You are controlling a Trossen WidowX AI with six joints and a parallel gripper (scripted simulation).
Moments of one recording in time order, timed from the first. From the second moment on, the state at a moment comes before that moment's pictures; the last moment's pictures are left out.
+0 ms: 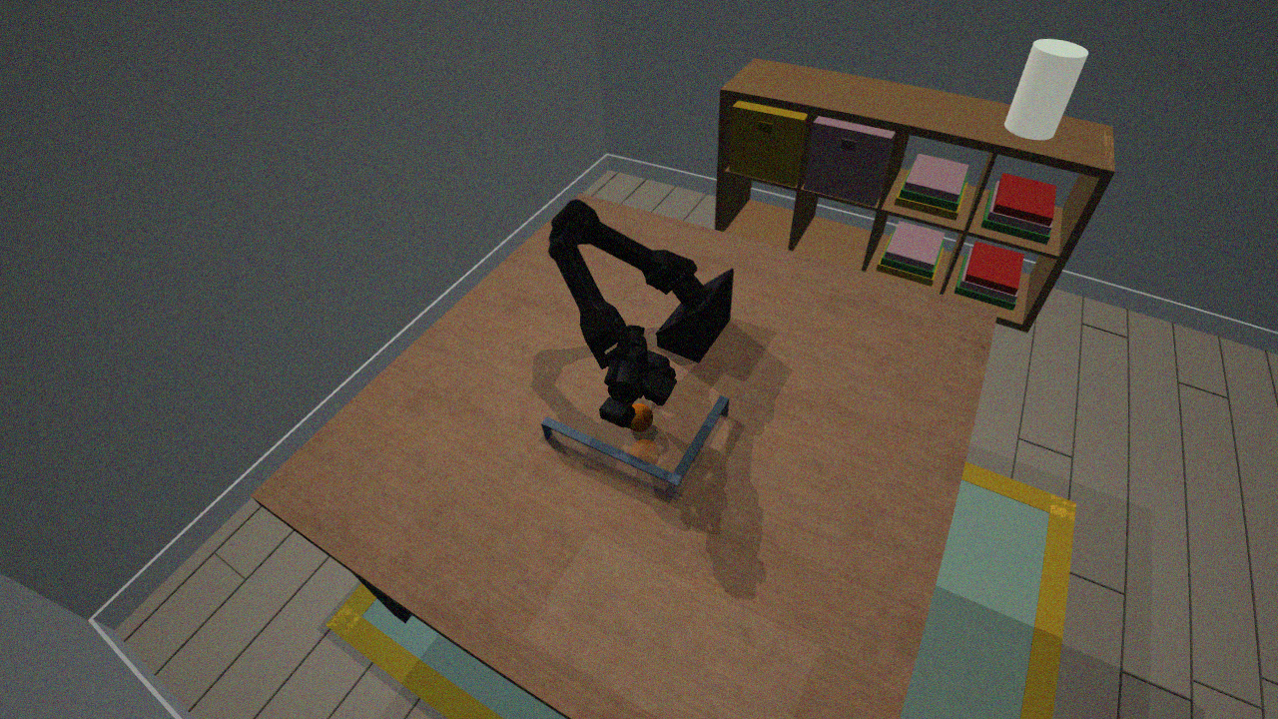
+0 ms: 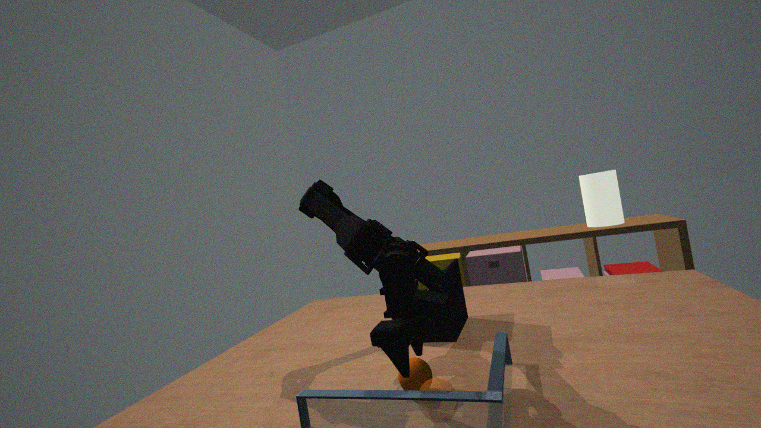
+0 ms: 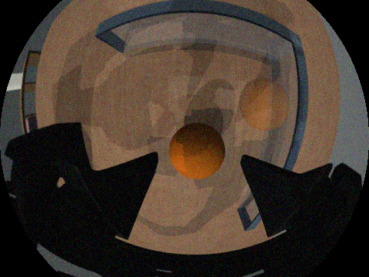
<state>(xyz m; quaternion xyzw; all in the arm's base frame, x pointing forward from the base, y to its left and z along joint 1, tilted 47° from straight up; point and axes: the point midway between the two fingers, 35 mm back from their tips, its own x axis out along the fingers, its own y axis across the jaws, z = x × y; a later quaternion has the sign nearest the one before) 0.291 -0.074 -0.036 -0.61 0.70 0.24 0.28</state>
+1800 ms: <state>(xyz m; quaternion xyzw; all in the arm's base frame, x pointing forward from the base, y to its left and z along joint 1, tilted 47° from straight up) 0.303 0.010 0.042 -0.61 0.70 0.25 0.27</state>
